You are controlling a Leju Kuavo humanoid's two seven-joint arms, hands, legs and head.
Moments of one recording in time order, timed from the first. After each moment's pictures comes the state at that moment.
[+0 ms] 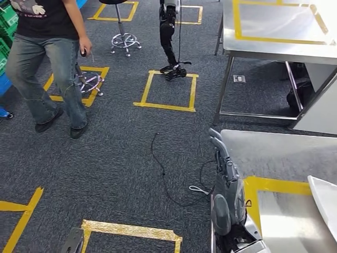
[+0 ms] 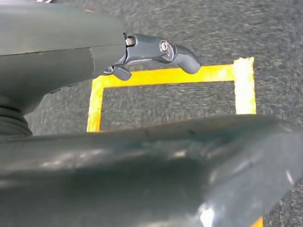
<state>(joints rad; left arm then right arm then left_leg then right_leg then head) -0.12 -0.19 0.98 -0.23 -1.25 0.12 -0.26 0.15 0.15 0.40 -1.92 0.40 -0.01 -0.54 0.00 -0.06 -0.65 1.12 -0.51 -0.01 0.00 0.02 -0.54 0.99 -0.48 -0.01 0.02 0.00</state>
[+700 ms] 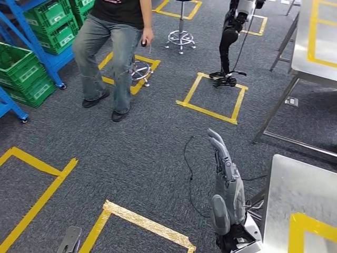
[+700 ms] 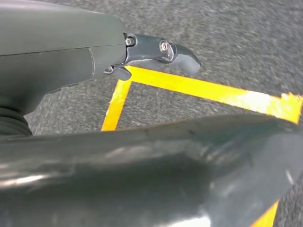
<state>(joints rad) -0.12 -0.19 0.98 -0.23 -1.24 0.12 -0.26 0.14 0.15 0.40 -1.92 0.40 -0.01 -0.54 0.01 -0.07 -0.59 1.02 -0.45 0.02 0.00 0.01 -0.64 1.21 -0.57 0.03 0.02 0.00</state>
